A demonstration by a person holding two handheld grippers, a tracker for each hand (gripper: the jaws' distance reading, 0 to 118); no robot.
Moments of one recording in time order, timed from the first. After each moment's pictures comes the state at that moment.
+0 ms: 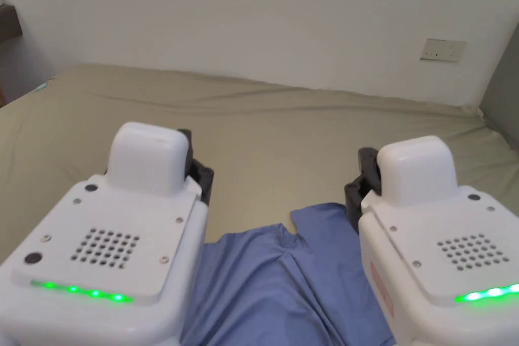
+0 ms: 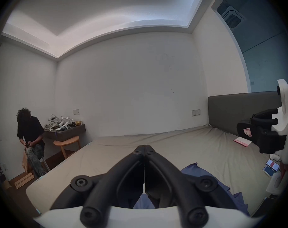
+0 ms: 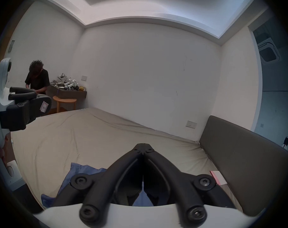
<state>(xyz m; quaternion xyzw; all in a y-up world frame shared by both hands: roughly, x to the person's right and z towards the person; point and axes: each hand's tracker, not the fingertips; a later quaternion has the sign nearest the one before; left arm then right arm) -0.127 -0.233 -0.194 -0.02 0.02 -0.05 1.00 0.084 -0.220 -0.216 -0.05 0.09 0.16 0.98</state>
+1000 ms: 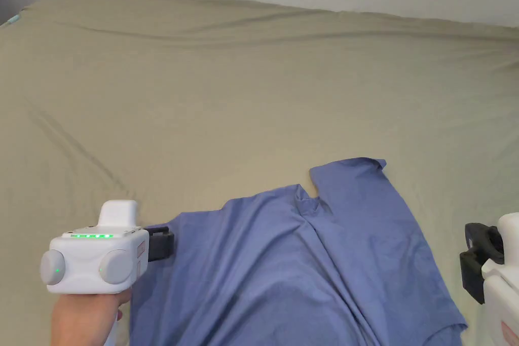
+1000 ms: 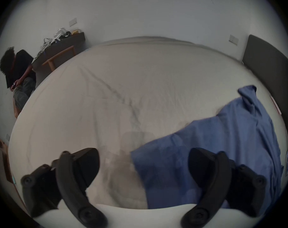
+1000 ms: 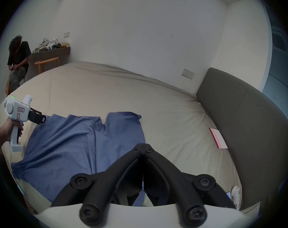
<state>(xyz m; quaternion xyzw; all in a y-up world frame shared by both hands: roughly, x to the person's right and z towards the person) -0.250 -0.534 -0.425 -0.43 0.08 0.02 0.90 0.183 -0.362 -0.337 -0.28 0.03 0.17 0.94</state>
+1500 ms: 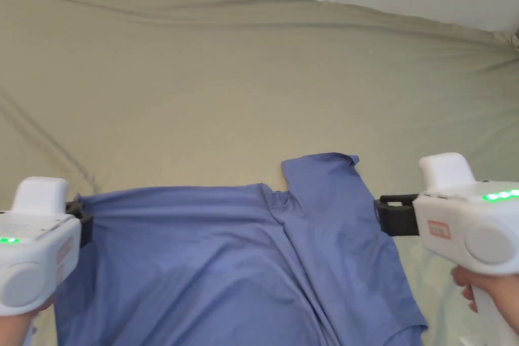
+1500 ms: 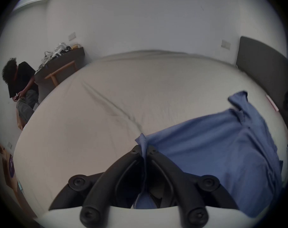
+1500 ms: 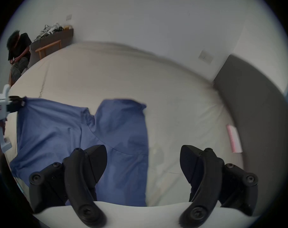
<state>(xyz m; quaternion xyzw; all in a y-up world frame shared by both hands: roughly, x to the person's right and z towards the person) -0.255 -0.470 -0.376 -0.35 0.09 0.01 0.93 0.207 -0.409 -0.493 -0.43 0.09 0.16 0.88</state>
